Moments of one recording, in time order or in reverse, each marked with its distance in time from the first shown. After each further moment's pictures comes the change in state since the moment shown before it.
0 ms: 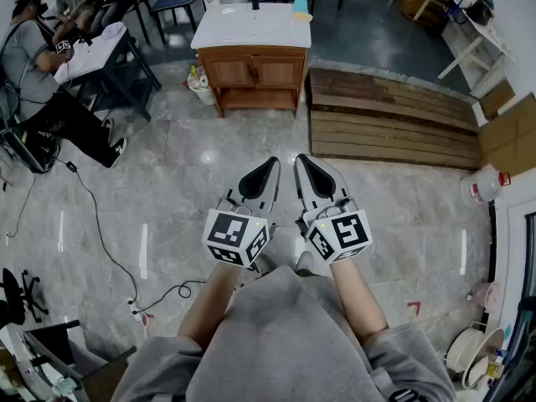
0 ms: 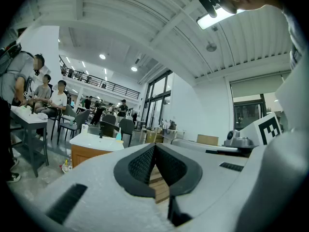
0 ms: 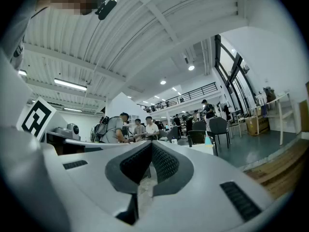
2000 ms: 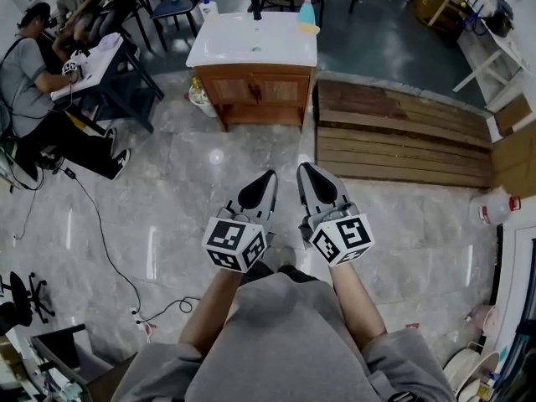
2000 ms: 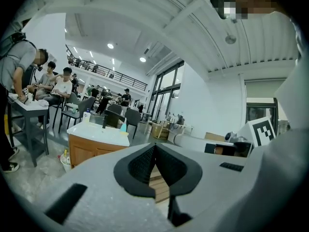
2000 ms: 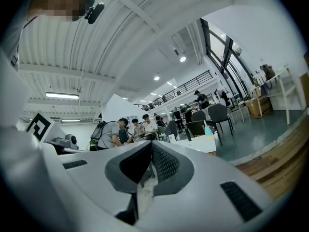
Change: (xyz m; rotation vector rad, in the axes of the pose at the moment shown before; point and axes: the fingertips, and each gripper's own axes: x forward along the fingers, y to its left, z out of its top) left arm 0.138 0.071 -0.025 -0.100 0.107 0.055; right arm 0.106 -0.128 -0.021 0.161 0.036 0.014
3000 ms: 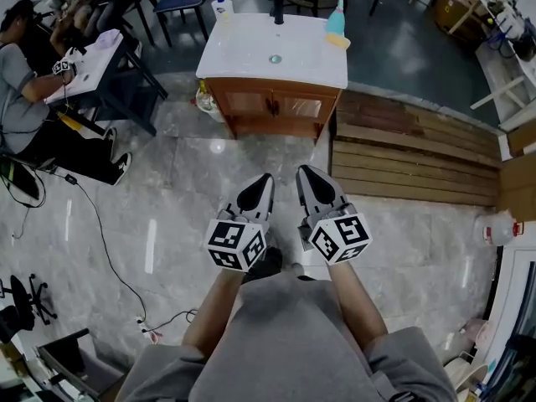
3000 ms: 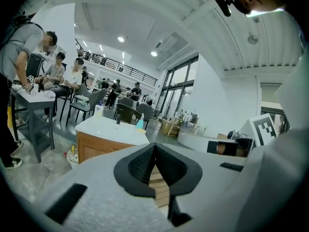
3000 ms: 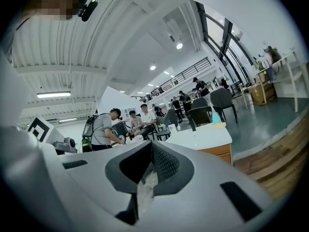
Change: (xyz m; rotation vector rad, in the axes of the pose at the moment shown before) left arm 0.092 0.182 0.009 -0.082 0.060 0.079; right arm 0.195 -0.040 -0.045 0.064 0.117 -0.003
